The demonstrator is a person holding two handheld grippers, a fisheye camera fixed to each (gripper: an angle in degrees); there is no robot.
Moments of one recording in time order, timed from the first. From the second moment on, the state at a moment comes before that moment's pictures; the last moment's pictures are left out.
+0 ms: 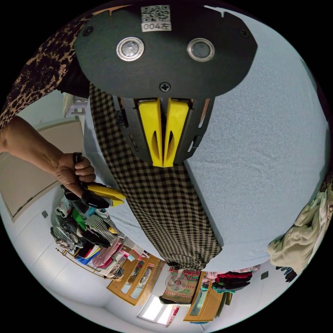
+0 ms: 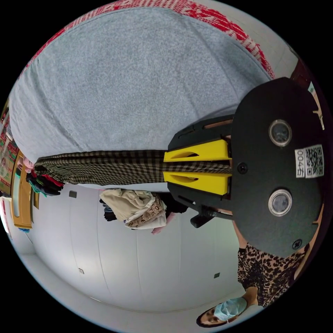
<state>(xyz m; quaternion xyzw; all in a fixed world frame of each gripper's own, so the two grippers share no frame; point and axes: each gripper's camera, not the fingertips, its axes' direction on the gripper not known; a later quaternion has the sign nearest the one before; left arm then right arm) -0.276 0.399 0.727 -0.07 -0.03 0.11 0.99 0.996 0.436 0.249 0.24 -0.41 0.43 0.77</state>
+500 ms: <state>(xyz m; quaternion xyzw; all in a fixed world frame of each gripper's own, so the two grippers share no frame) -0.280 0.396 0.725 -0.07 -0.03 0.11 0.99 1.020 0.445 0.258 0.26 -0.42 0.45 0.74</state>
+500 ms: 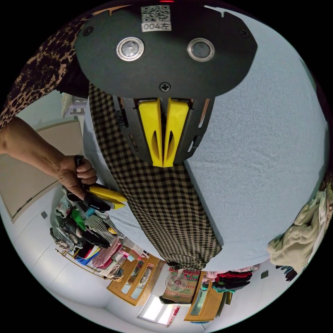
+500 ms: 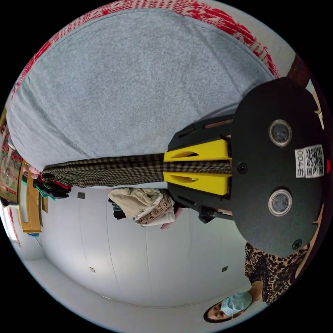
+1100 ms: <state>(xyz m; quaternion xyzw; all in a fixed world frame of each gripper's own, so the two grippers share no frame) -0.286 0.401 0.713 -0.07 -0.04 0.11 0.99 0.971 0.431 0.257 0.25 -0.44 0.44 0.74</state>
